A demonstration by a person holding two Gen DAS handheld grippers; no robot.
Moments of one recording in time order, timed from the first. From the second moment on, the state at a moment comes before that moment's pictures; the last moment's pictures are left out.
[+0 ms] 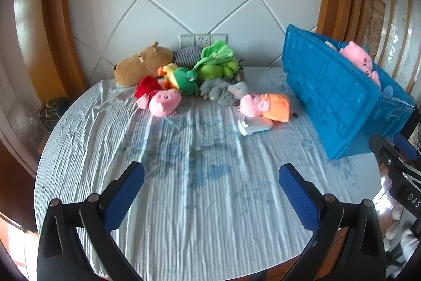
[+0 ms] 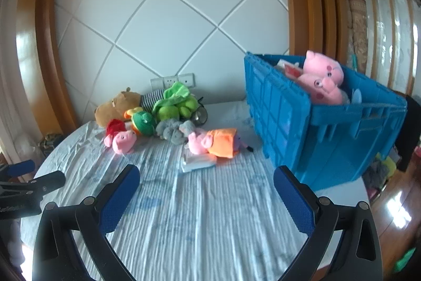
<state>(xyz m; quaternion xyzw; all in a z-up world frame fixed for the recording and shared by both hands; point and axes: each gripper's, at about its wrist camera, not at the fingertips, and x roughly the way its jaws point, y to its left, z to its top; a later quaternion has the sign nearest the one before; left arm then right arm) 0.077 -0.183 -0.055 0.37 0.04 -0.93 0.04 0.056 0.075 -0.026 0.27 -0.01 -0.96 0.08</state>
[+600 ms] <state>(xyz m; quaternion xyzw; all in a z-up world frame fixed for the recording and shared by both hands) -0.063 -0.224 -0.138 0.50 0.07 -0.86 0.12 -0.119 0.037 -0.116 0.38 -0.01 -0.91 0.18</state>
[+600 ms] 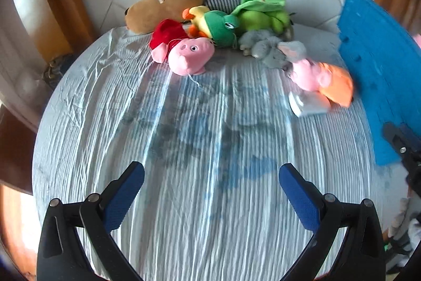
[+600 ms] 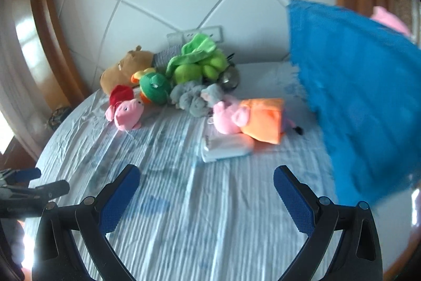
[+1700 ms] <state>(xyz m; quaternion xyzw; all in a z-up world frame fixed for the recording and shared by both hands) -0.217 -0.487 -0.154 0.50 -0.05 -0.86 -0.07 -0.168 -0.218 -0.160 0.42 -0.10 -0.90 0.04</state>
